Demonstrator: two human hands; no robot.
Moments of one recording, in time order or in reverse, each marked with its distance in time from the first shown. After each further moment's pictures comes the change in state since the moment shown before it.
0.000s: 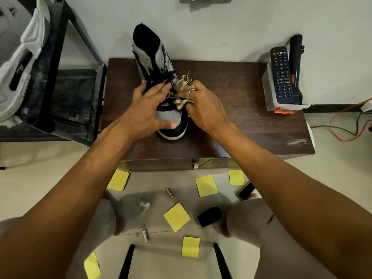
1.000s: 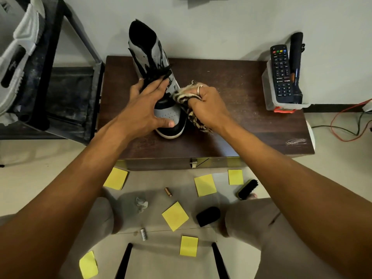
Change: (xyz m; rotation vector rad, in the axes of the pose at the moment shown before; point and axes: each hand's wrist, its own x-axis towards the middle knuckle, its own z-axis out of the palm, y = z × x) left_hand -0.001 0.006 0.003 -0.011 0.019 -0.007; right_hand -0.001 0.016 -0.007 0.512 -0.010 0.192
